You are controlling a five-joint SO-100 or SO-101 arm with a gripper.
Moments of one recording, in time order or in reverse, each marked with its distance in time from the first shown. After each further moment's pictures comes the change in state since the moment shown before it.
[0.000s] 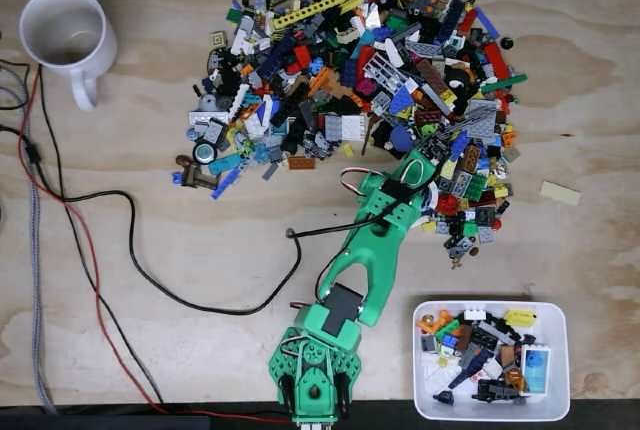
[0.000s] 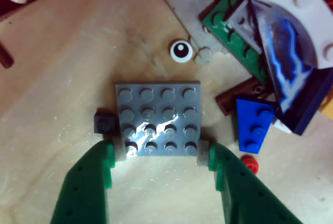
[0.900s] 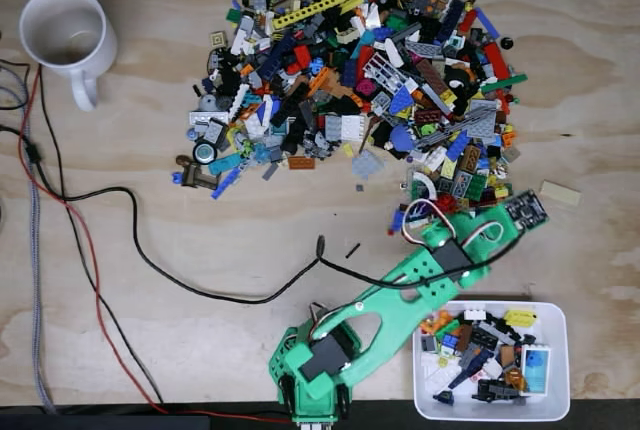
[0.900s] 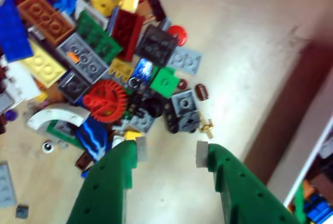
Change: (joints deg) arm 27.4 21.0 -13.5 17.5 -9.1
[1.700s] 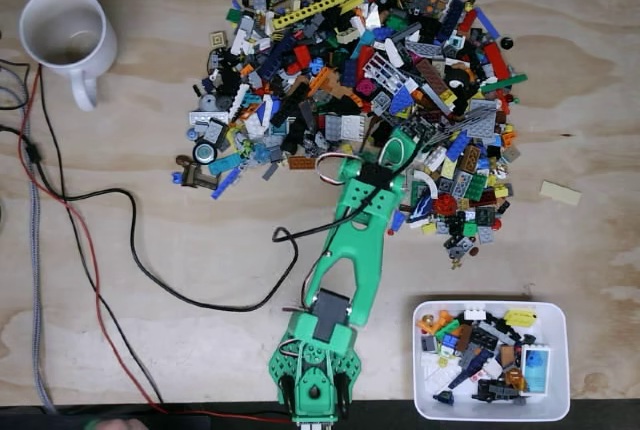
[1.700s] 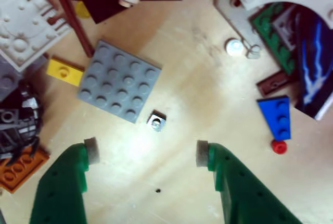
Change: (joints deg) arm -36.6 -19.3 1.8 -6.9 17.4
